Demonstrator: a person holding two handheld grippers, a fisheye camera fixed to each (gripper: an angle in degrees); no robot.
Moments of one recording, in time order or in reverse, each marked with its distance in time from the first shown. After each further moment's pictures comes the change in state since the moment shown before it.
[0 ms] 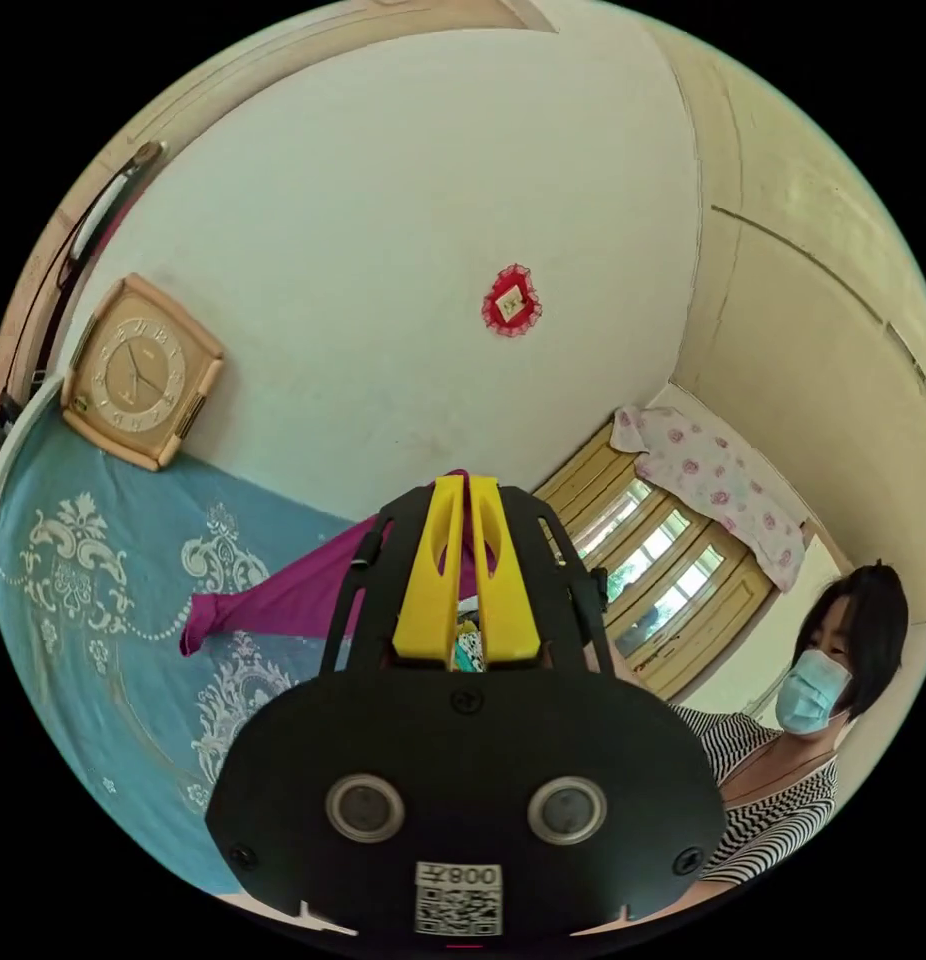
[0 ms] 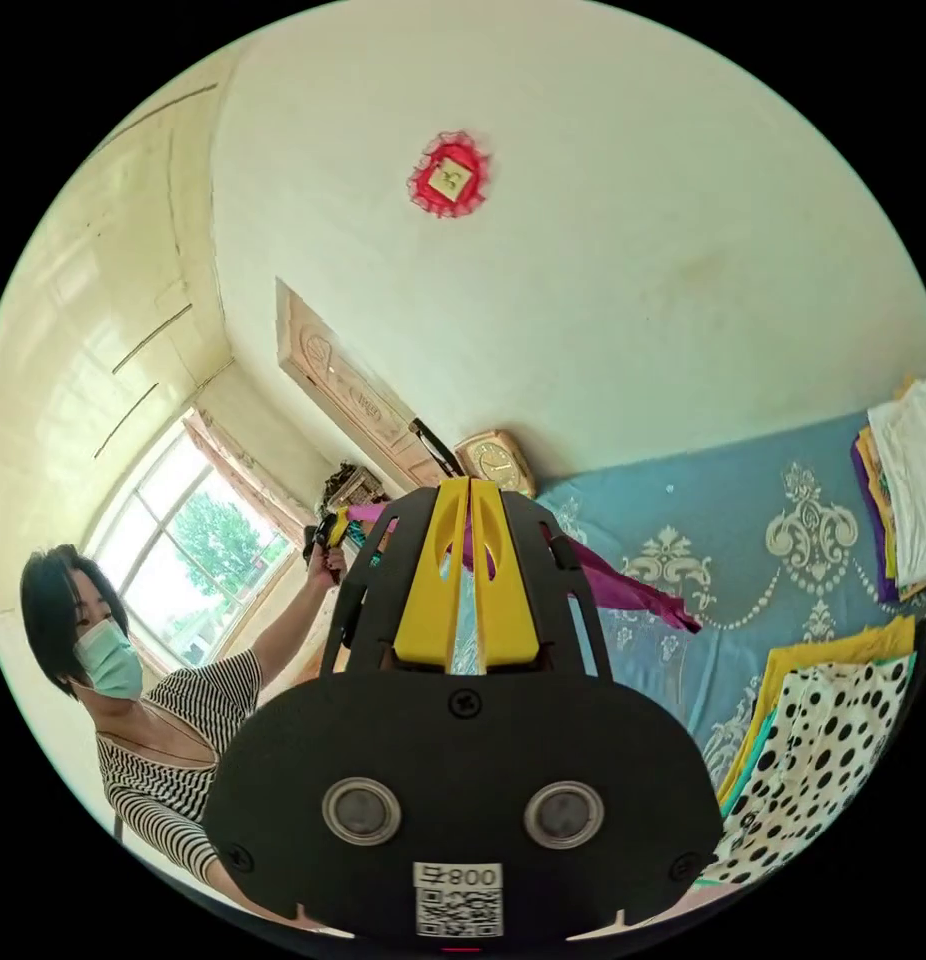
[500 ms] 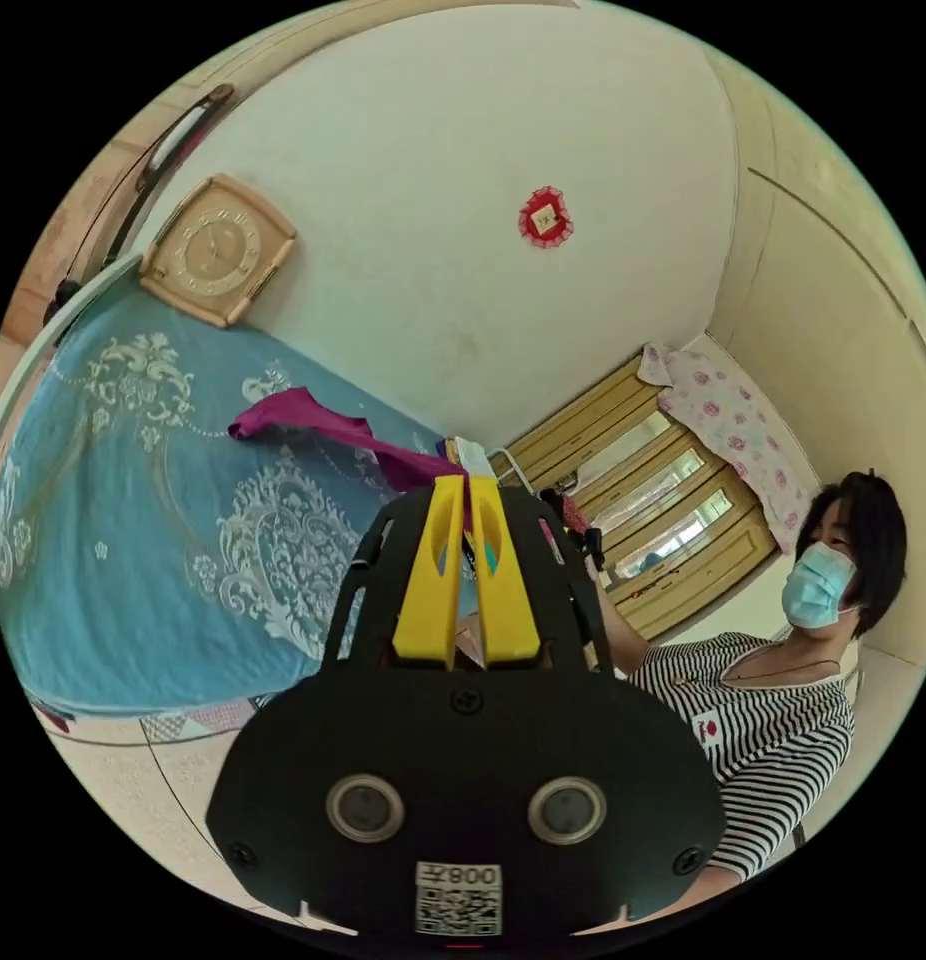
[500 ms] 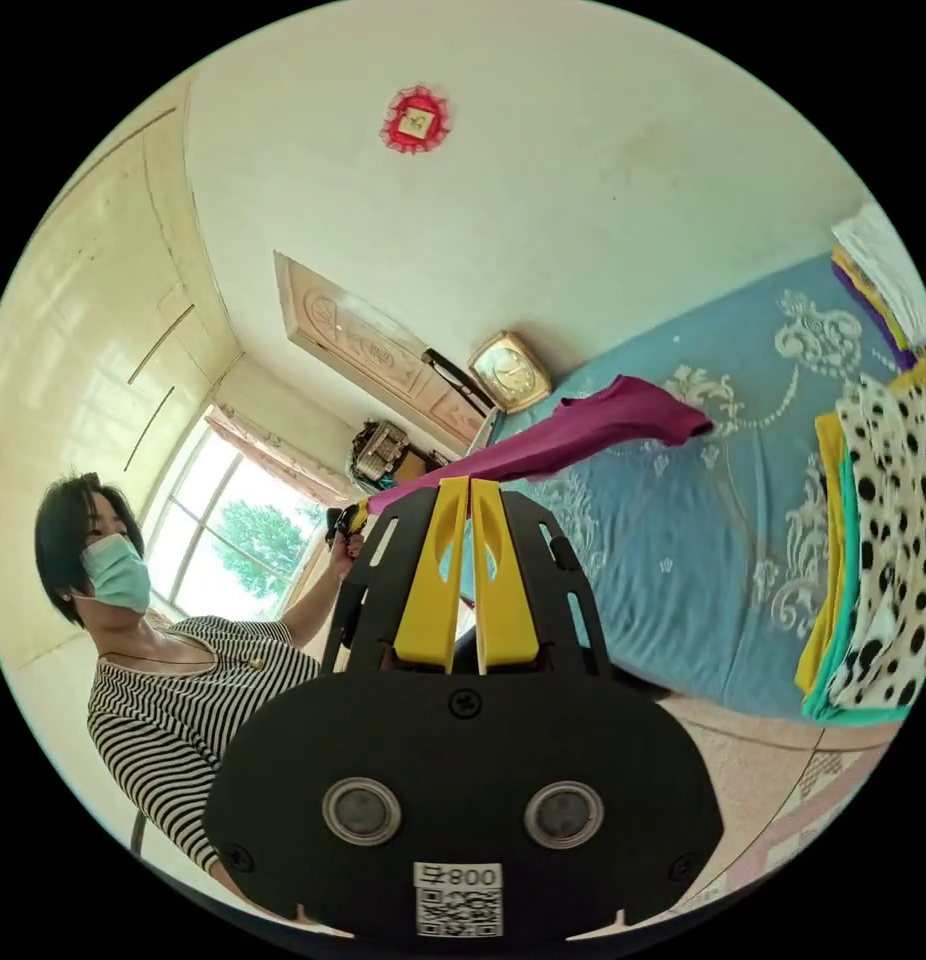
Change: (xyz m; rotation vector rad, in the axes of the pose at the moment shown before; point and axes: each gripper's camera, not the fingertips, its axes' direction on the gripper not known) left arm 0.015 0.133 -0.041 -0.206 -0.078 -0.068; right arm 0.016 0.183 -0.017 -0.122 -0.102 0.142
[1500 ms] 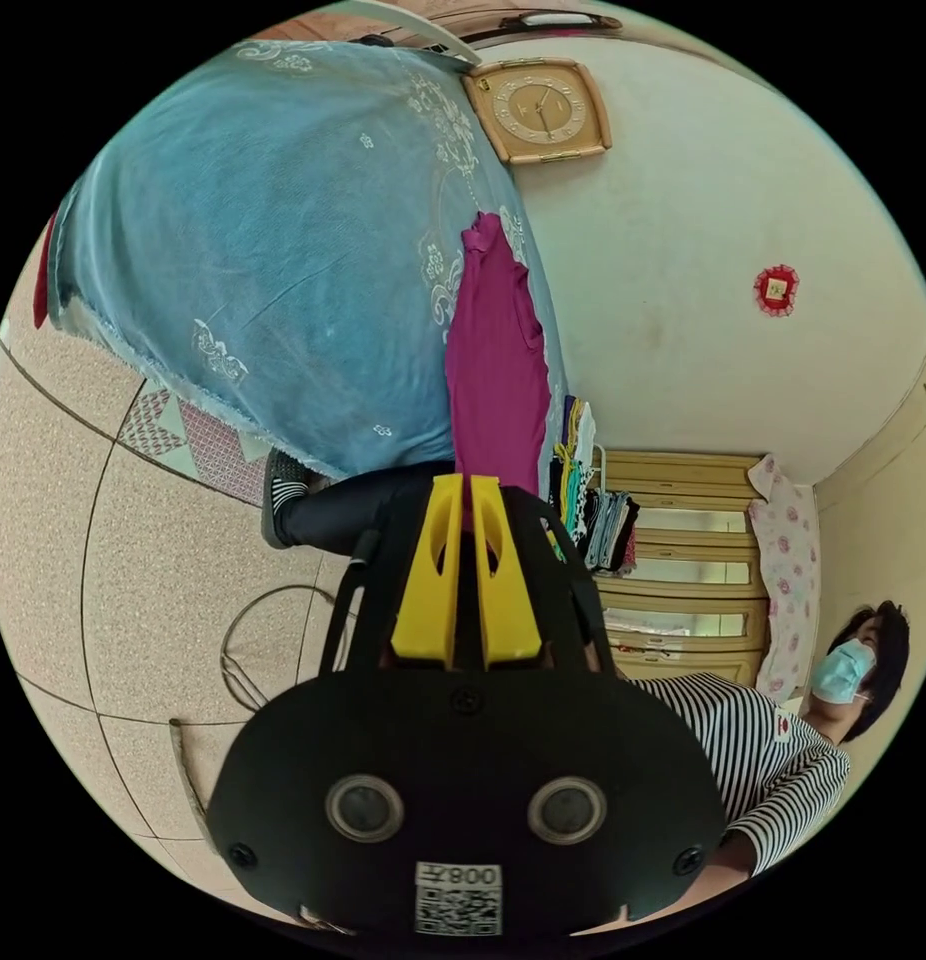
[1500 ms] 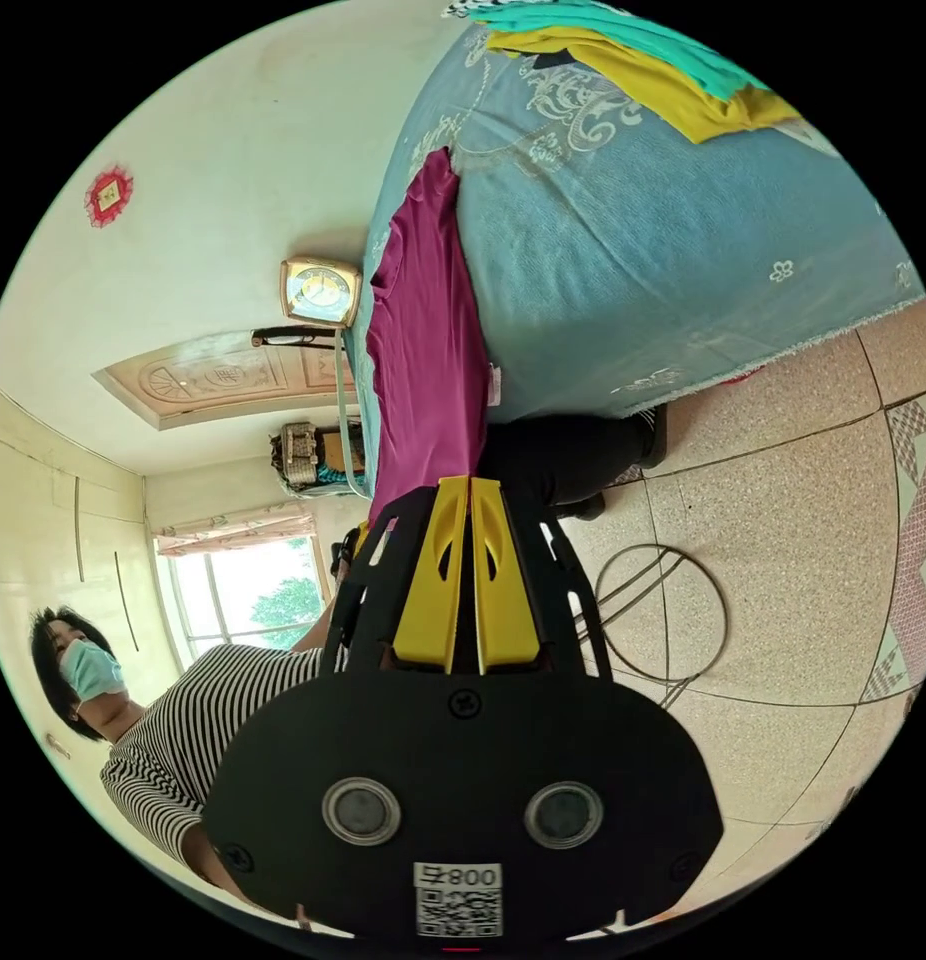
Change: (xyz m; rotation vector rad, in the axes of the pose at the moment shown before) left arm -0.134 0.098 0.165 -0.111 -0.134 -0.623; right arm 0.165 0.143 0.072 -0.208 0.102 0.631
